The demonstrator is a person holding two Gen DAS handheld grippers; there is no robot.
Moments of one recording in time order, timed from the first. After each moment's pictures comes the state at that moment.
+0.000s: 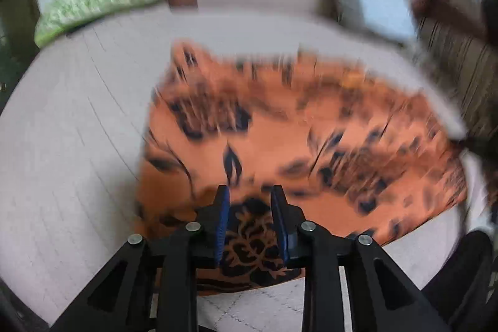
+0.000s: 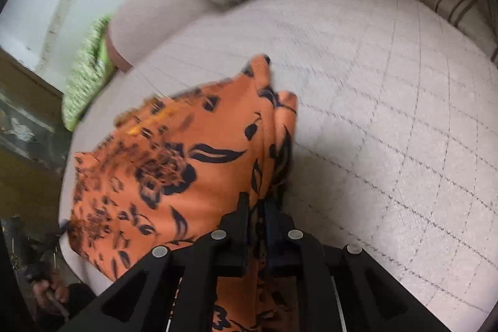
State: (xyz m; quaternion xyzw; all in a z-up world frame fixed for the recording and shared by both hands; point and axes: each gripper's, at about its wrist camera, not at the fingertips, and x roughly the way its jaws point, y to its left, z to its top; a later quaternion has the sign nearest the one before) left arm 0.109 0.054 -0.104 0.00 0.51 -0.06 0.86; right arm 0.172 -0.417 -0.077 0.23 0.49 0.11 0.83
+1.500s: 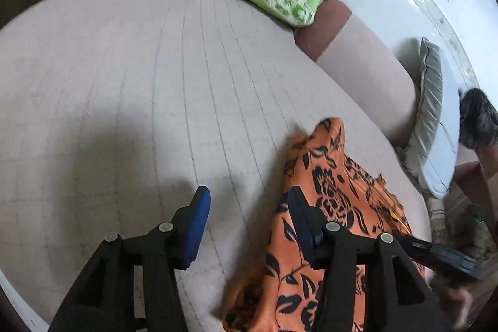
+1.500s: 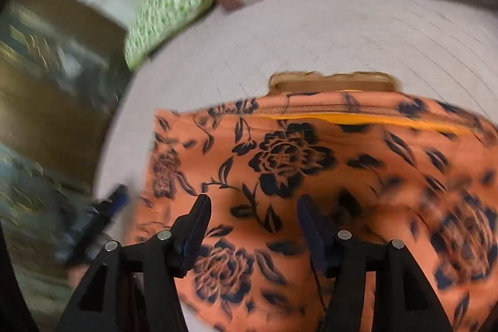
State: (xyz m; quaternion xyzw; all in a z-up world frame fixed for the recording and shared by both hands) left arm 0.099 0.205 -0.101 -0.31 0.40 0.08 0.86; right arm 0.278 -0.151 -0.080 0.10 0.58 0.22 0.78
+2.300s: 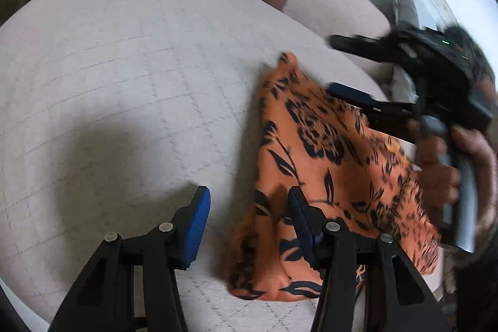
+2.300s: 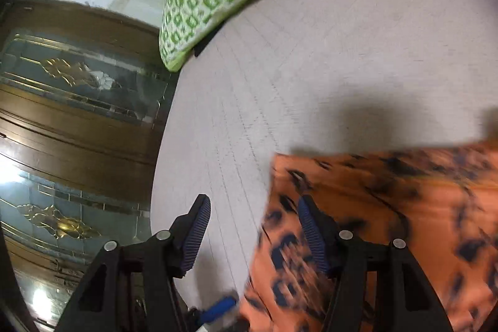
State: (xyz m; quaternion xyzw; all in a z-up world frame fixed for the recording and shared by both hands) left arm 0.112 0.159 -0.115 -0.21 0.47 -0.01 0.85; right arm 0.308 -0.020 -0.063 0.27 0.55 0.35 0.71
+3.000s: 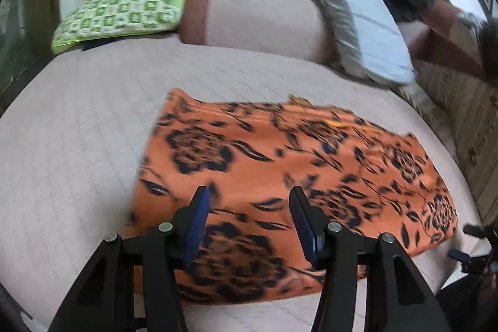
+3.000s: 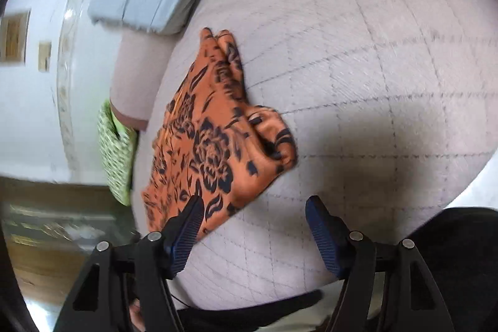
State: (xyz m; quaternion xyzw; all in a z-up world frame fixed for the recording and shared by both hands) left arm 0.097 0.027 -0.074 -0.05 0.40 -0.05 0.91; right arm 0.039 -0.411 -0.125 0.52 0.46 0.05 0.72
